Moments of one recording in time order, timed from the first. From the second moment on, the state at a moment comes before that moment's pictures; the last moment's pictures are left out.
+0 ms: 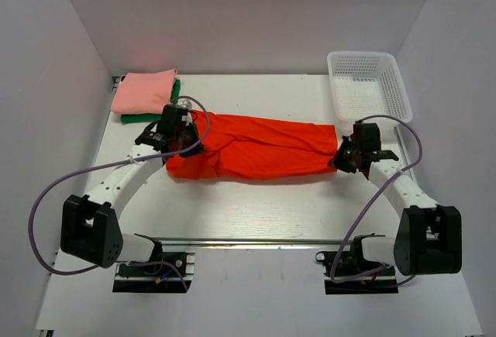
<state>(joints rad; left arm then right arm) -0.34 1.33 0.99 -0.50 0.09 -0.54 0.09 1.24 0.71 -0.38 -0.13 0.49</state>
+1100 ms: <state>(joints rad) -0.22 1.99 1.64 -0.50 -0.04 -0.25 0.09 1.68 1.14 -0.40 -0.04 0.40</state>
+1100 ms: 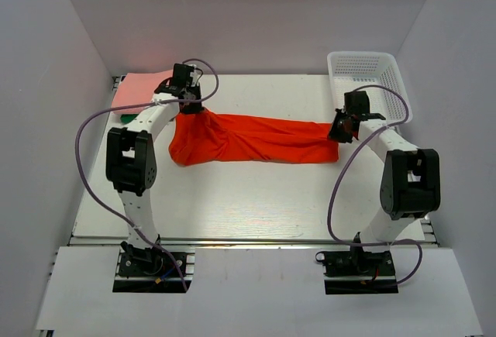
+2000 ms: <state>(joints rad) -0.19 1.75 1.35 -0.52 0.01 -0.22 0.18 1.55 1.06 -0.37 -0.15 0.32</state>
